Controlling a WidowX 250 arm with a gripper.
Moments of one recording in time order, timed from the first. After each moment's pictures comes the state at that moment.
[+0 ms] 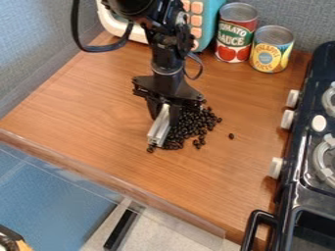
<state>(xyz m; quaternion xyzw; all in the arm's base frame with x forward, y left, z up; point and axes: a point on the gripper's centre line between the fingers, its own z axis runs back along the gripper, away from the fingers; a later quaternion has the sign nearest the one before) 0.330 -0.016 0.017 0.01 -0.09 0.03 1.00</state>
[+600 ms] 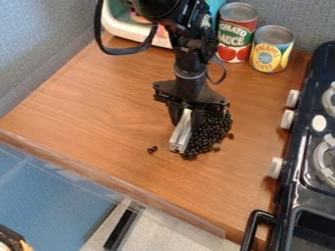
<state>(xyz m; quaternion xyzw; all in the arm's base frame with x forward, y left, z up) 0.333 -0.044 0.019 -0.01 -0.09 0.03 1.00</state>
